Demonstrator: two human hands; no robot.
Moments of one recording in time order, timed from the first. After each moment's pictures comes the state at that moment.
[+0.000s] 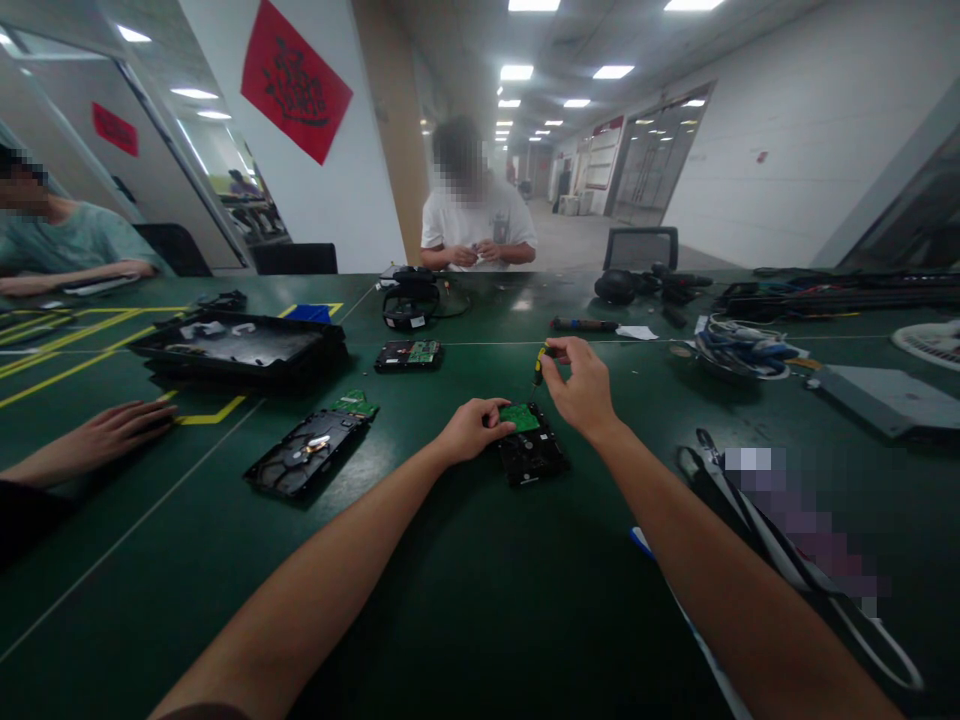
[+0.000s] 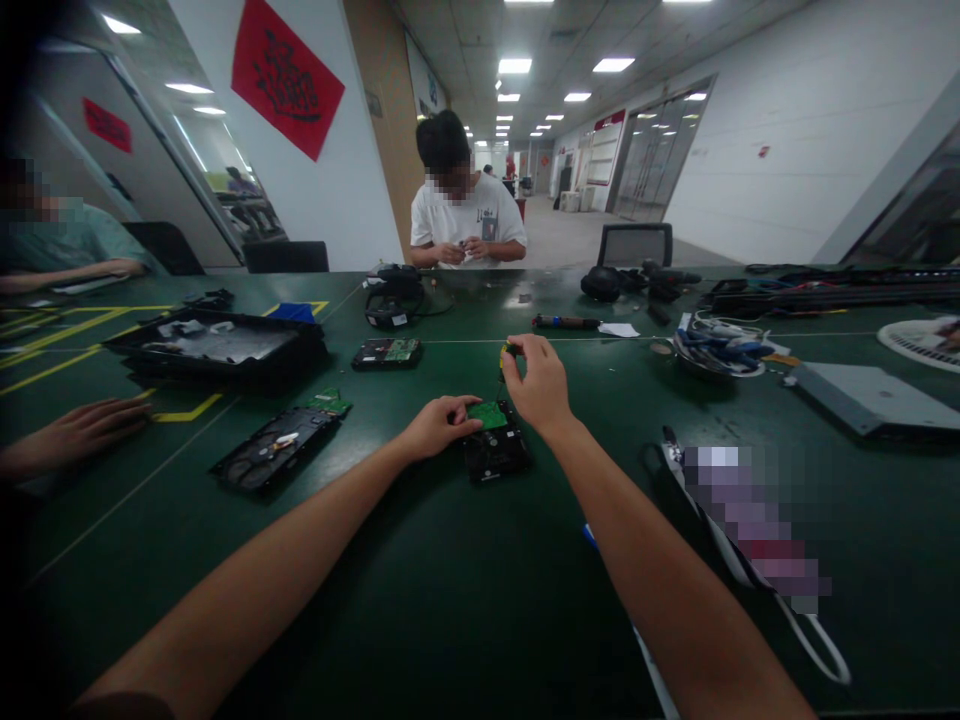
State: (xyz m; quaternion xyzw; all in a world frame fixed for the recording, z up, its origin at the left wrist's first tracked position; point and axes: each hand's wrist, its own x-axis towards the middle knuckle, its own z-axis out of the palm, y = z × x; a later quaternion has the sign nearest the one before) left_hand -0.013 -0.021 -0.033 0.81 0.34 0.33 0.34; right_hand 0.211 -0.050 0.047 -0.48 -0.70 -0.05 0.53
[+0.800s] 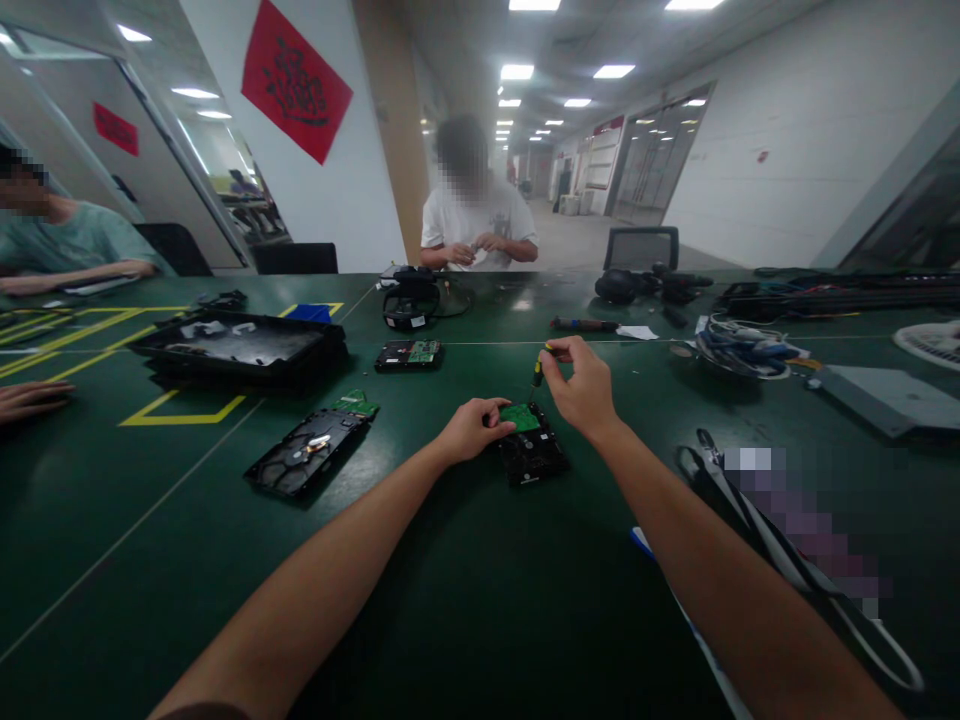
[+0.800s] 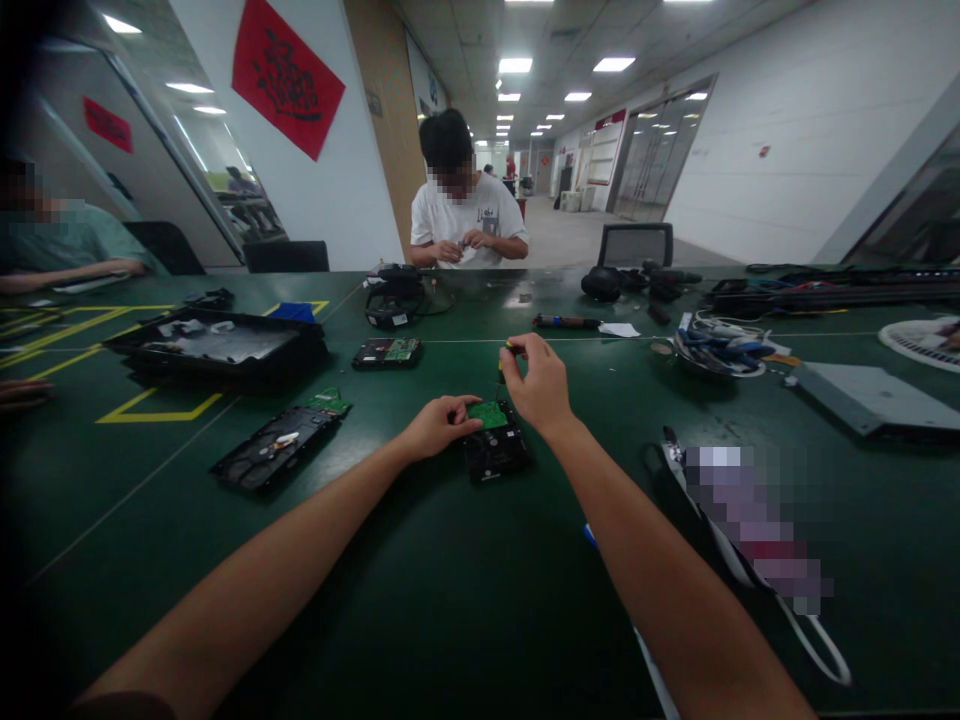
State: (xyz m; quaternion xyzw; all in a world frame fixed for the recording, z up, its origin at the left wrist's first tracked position) left_hand -0.012 -0.021 -0.034 0.81 0.34 0.33 0.34; right_hand 0.208 -0.052 0.049 -0.48 -0.69 -0.04 0.54
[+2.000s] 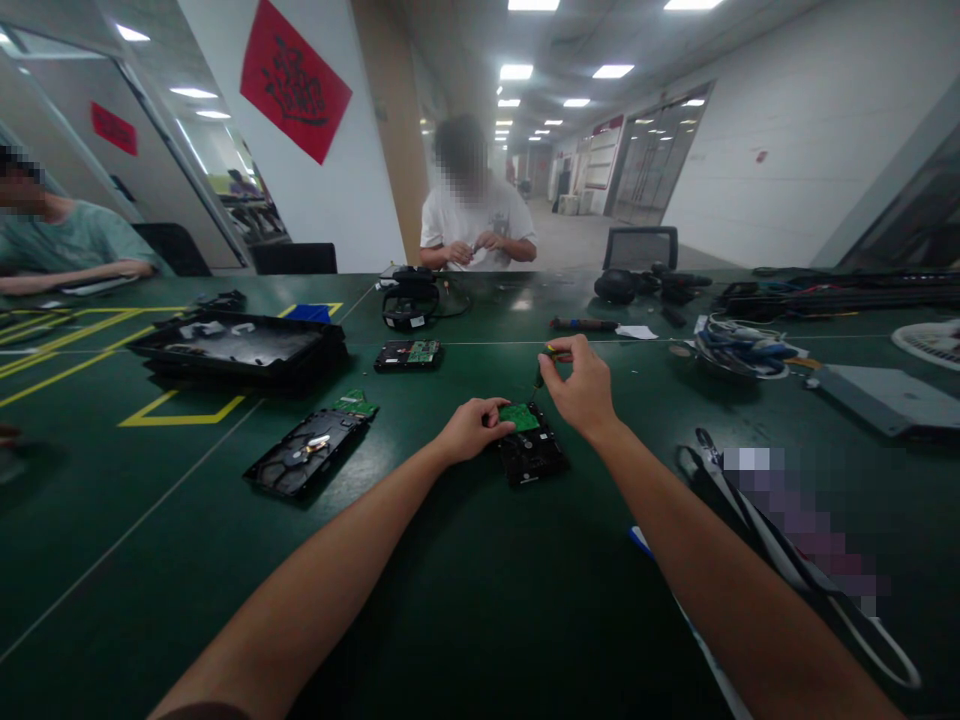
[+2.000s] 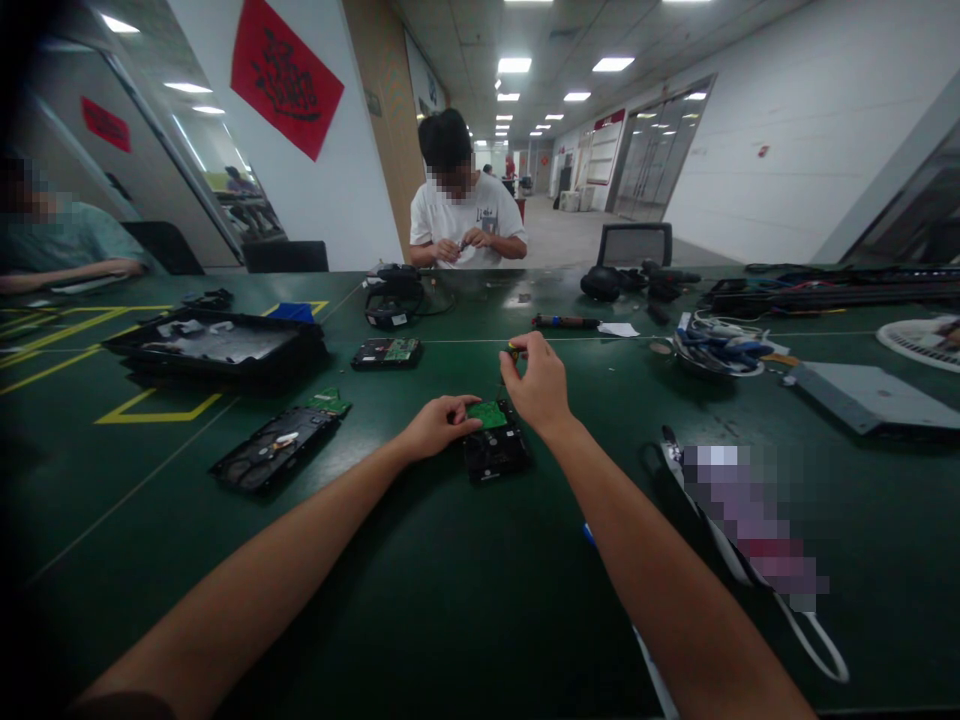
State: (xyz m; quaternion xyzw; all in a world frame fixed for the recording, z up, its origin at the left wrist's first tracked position) left_hand -0.012 -0.022 -0.032 0.82 0.34 0.33 0.33; right_hand 0.208 -0.051 0.049 -0.49 -0.69 -0.04 0.54
